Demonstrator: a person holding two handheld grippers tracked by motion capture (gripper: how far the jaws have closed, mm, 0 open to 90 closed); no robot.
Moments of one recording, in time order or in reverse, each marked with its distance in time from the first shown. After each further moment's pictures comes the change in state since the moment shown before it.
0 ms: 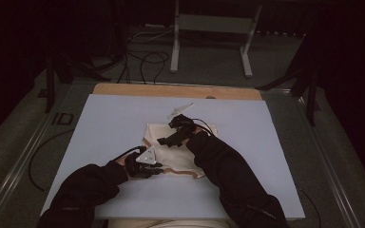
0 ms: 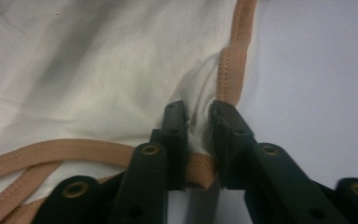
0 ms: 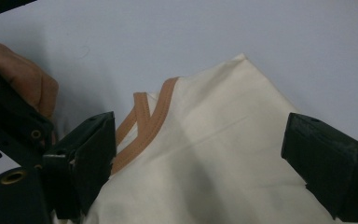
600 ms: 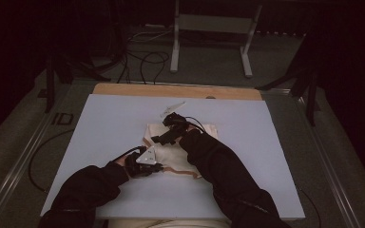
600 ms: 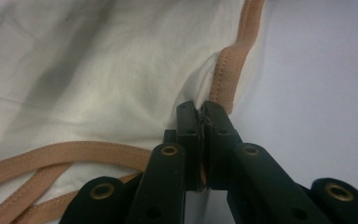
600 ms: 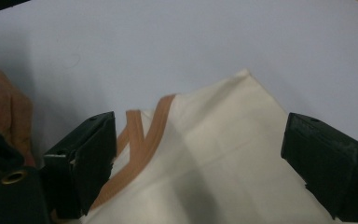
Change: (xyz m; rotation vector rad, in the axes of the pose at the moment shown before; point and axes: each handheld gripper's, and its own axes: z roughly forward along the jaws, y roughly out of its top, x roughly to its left) left arm -0.002 -0.001 0.000 -0.008 0.030 0.012; right arm -0.001 0.012 0.022 0.002 -0.006 -0.019
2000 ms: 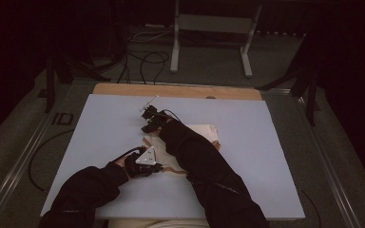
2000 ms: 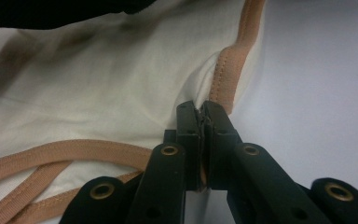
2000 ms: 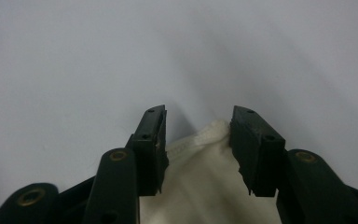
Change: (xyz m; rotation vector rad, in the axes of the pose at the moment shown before) left arm -0.002 -0.001 0.000 -0.007 0.008 0.000; right arm -0.016 0.039 0.082 0.209 -0.144 0.025
